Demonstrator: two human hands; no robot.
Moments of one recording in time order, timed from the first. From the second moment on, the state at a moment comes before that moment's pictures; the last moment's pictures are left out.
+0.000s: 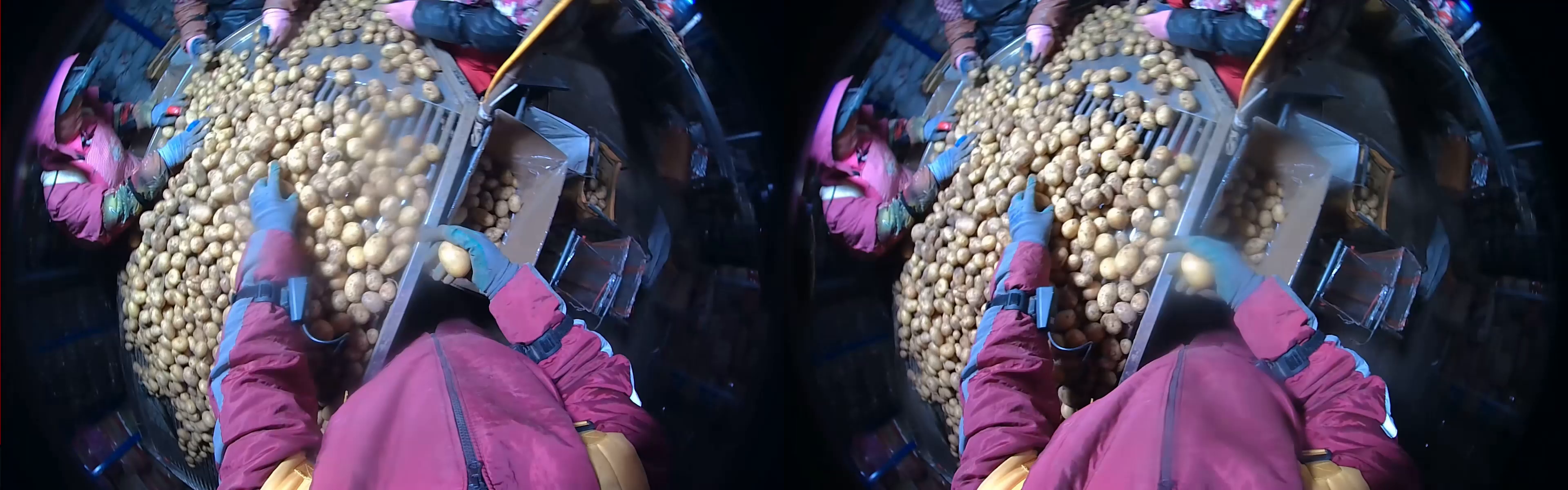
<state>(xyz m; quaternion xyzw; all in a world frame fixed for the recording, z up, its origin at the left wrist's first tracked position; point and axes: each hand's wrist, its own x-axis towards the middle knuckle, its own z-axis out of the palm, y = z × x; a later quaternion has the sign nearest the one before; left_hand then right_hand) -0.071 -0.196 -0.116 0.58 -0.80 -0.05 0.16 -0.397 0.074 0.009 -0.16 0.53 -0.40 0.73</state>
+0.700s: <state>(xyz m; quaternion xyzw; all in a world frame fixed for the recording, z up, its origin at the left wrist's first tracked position) -0.141 -0.004 0.008 0.41 -0.22 -0.84 0.29 -0.472 0.108 -0.056 -0.06 0.43 -0.51 0.74</state>
